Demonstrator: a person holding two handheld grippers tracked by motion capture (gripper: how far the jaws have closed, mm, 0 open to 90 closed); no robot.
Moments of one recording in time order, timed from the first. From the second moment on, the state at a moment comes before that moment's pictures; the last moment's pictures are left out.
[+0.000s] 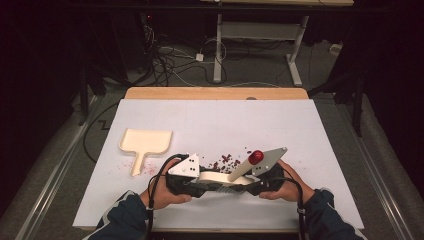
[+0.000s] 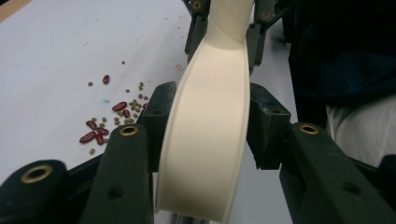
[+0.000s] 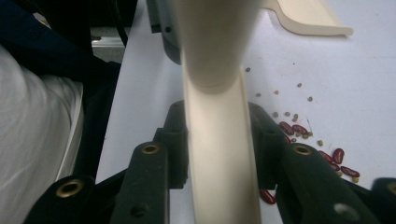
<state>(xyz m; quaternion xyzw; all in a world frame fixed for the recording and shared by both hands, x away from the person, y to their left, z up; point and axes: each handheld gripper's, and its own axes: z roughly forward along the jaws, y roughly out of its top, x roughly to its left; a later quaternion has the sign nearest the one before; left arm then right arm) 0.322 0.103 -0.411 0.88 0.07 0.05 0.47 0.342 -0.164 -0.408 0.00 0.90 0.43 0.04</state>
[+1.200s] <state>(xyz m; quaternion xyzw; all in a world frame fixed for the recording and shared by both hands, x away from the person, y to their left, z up) 0.292 0.238 -0.447 0.83 0.30 0.27 0.38 0.412 -0.207 -0.418 0.34 0.85 0.23 0.32</state>
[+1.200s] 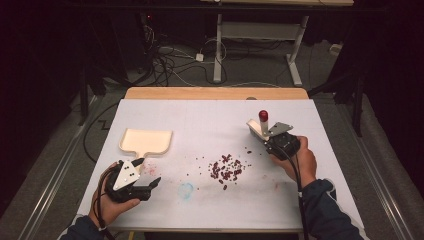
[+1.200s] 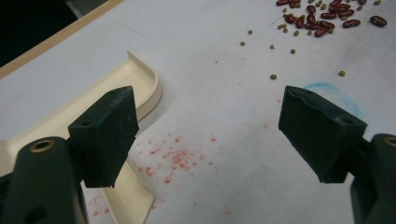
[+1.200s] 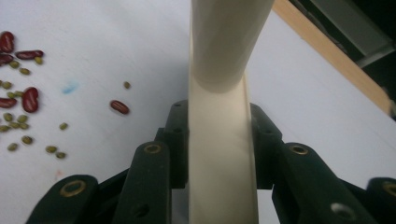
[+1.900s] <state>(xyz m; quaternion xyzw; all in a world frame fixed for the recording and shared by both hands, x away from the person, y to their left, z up) 0.291 0.238 -0.447 0.83 0.30 0.26 0.39 0.376 -0.106 -0.433 0.24 0.89 0.25 0.29</state>
